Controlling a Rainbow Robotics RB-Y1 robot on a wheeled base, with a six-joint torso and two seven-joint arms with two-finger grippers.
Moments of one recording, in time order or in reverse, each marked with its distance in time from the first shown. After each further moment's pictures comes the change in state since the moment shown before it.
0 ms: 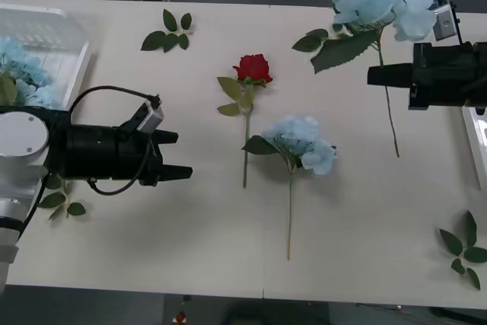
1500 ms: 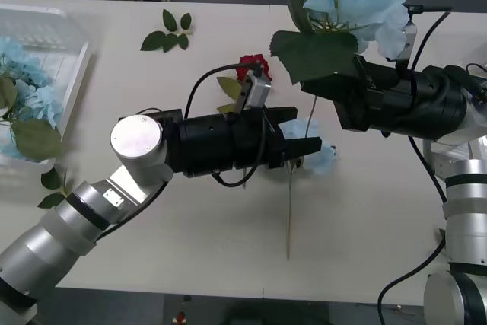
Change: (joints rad) right arm 0.000 0.496 -0.181 0.000 -0.078 0.229 0.128; left arm -0.188 -0.010 -0.613 0.000 0.558 -0.647 0.000
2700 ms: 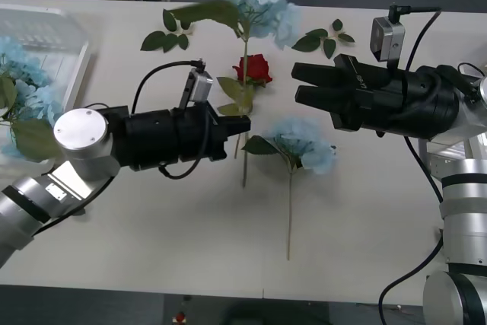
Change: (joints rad) right arm 0.000 0.000 0.029 0.000 0.019 -0.031 0.000; left arm 0.016 0.264 -0.001 0.000 0.129 -0.026 0.000
